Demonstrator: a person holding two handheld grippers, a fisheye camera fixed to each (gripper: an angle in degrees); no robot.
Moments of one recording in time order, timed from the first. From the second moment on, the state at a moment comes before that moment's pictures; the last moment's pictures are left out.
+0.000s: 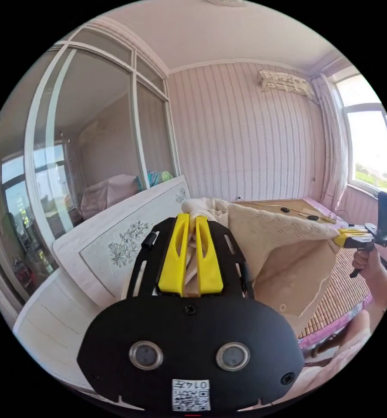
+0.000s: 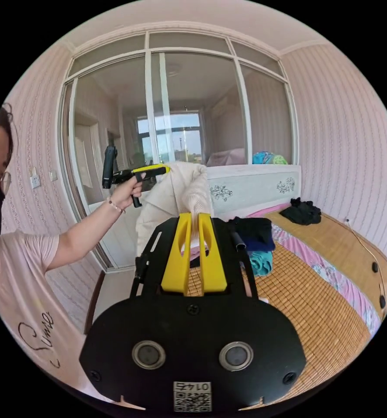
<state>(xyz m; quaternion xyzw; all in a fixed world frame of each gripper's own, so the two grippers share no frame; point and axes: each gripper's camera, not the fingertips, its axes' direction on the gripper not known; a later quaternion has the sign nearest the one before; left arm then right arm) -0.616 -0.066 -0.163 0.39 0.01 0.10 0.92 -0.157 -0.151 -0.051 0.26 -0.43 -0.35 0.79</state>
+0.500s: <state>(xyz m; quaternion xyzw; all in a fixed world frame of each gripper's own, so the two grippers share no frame) -0.201 -0.093 0.139 0.06 0.19 0.38 0.90 0.133 0.033 0.206 -0.10 -0.16 -0.06 0.98</state>
